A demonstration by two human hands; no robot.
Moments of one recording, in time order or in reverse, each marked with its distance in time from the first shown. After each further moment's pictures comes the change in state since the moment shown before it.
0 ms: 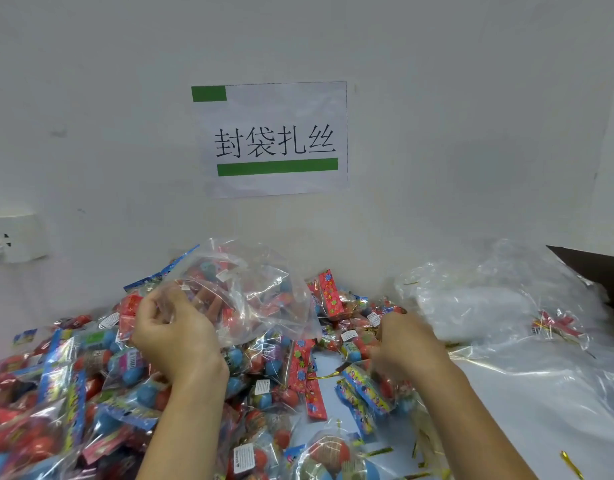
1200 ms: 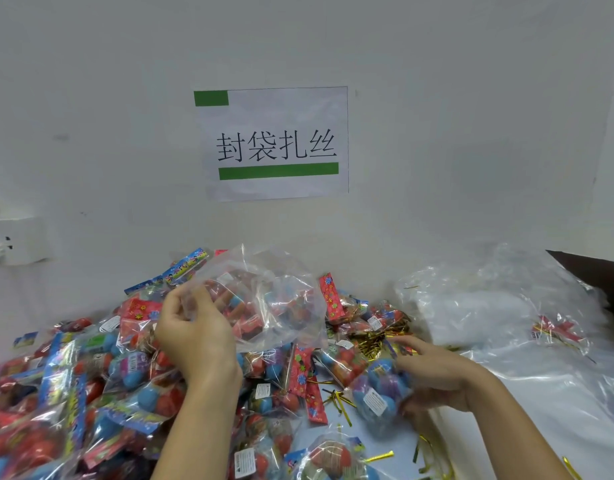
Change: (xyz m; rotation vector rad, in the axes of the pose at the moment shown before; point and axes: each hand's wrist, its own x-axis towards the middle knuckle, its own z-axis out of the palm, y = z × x) left_hand -0.012 0.003 0.006 0.149 -0.145 -0.009; right_hand 0.009 0.057 0.010 0.830 -0.416 0.097
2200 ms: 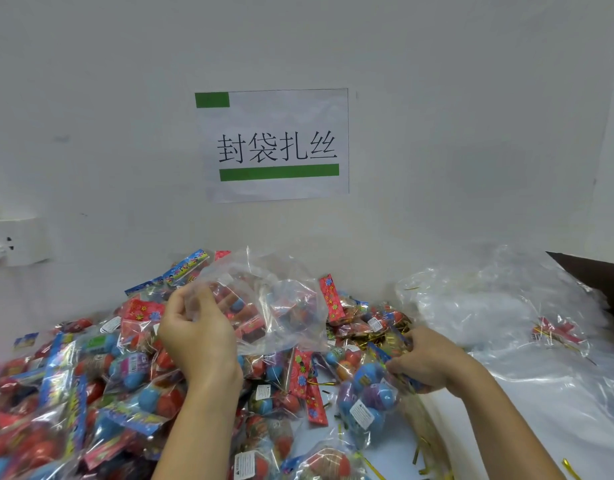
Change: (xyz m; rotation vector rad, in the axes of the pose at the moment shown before) left_hand 0.005 -0.005 -0.002 0.024 -0.032 -0.002; right_hand 0.014 -0.014 -0.002 -0.386 0.218 -0.066
